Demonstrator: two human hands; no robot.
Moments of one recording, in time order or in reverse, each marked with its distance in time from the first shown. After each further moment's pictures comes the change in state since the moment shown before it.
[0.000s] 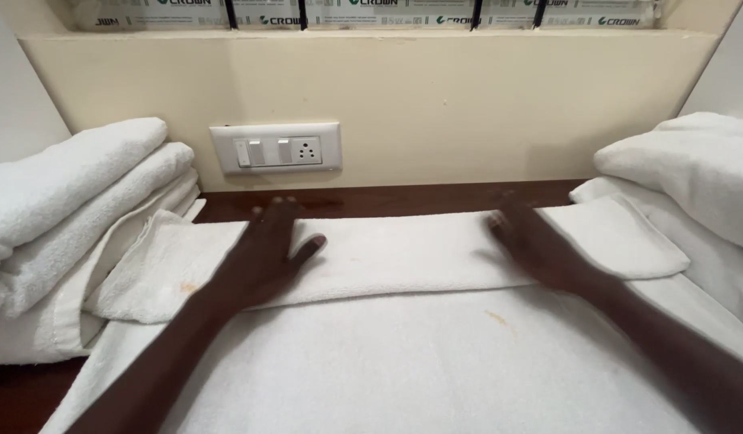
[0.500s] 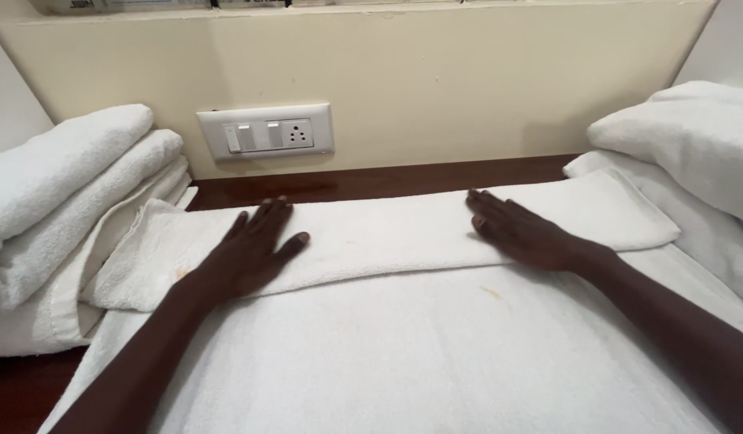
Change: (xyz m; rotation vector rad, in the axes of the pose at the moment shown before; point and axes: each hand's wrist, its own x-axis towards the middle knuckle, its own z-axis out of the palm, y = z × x) left_hand 0.000 -0.021 0.010 0.021 -0.214 0.188; right_hand -0.006 -0.015 -0.006 -0.093 -0.299 -0.203
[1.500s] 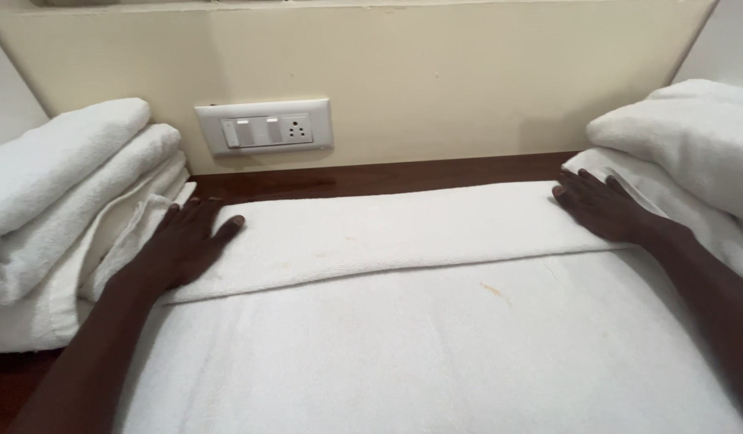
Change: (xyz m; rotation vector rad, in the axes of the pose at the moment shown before) left_hand -0.010 -0.089 -0.002 0.079 0.195 -0.198; right_hand -0.036 0.190 0.003 -0.415 0.013 0.177
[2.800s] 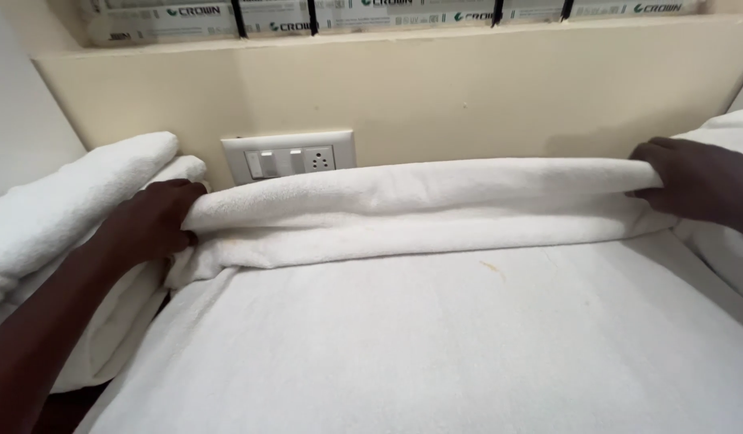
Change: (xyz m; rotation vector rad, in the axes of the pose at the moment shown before) left_hand 0.011 -0.021 -0.085 -0.516 0.127 0.091; right_hand 0.036 -0.033 -0.140 -0.141 0.134 0.346
